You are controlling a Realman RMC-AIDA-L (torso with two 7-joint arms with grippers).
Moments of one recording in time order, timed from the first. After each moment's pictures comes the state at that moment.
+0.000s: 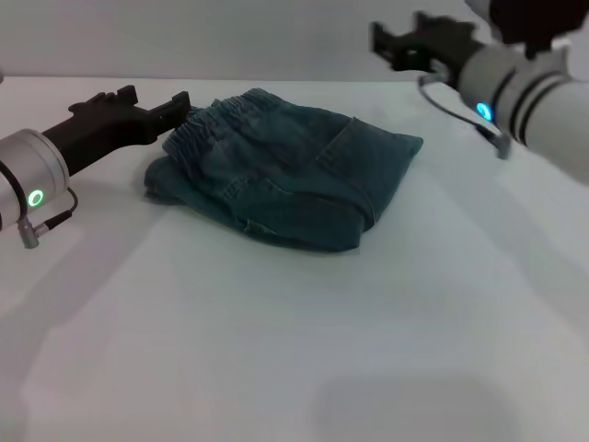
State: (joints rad) left arm -0.21 -2.06 -1.66 -1.11 1.43 -0.53 1.35; right arm 0.58 2.08 1.36 0.93 -1.56 0.01 -1.13
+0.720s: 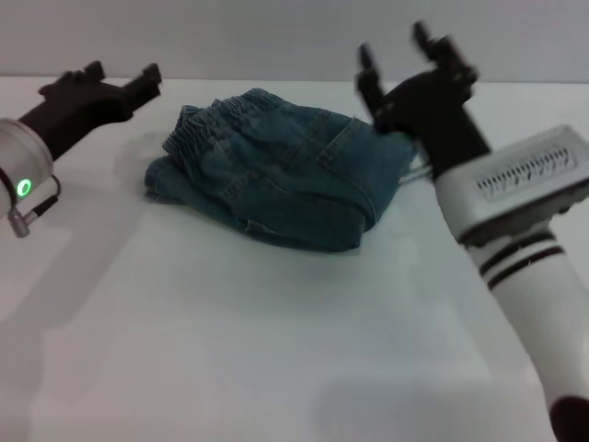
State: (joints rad) left arm -0.19 -2.07 -1.62 -1.11 1.13 -0.40 1.64; right arm 0.55 2.09 0.48 0.67 -1.89 -1.06 -0.46
